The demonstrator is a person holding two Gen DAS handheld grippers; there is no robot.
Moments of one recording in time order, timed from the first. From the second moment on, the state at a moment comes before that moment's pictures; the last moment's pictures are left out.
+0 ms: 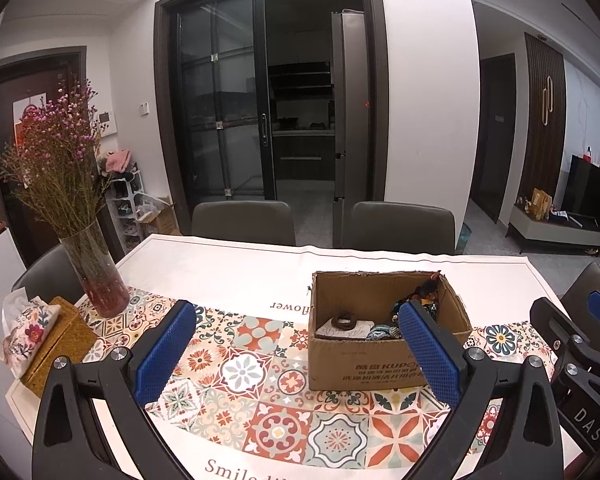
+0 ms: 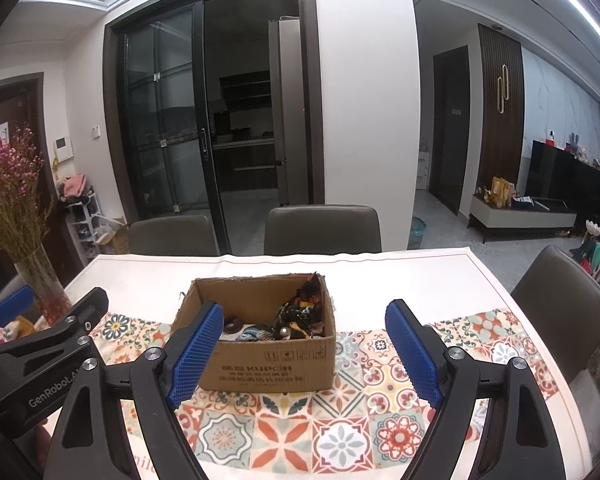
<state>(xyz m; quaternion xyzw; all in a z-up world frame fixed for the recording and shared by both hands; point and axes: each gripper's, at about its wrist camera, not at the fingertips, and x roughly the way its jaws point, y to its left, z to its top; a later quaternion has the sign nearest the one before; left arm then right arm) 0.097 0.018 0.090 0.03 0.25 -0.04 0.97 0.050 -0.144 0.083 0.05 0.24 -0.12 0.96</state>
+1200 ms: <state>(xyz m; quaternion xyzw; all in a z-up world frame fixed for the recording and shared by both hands) 0.024 0.031 0.049 0.03 0.27 -0.05 0.96 -0.018 -0.131 0.052 0.05 0.26 -0.11 0.96</state>
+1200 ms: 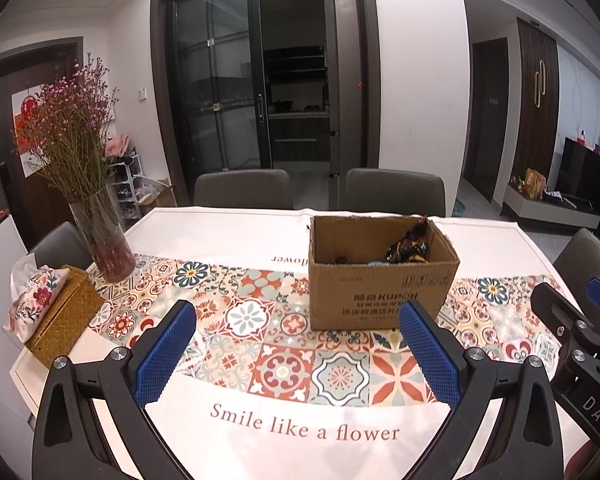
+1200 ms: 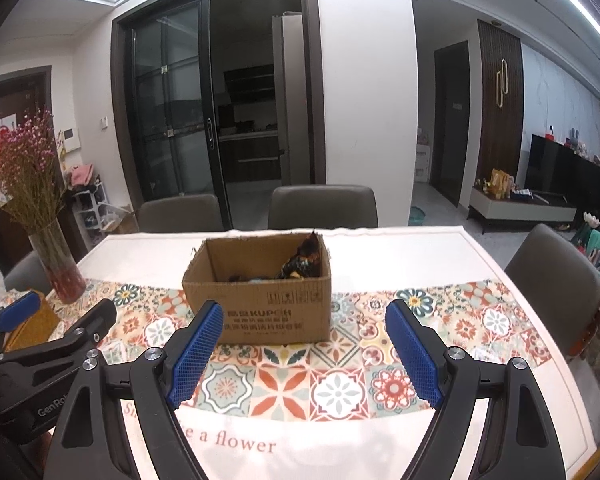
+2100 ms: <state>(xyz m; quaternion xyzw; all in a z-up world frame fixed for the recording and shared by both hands) -0.002 0.021 -0.002 0.07 0.33 -0.06 0.94 -0.046 -0.136 -0.010 0.08 0.33 -0.10 0.94</state>
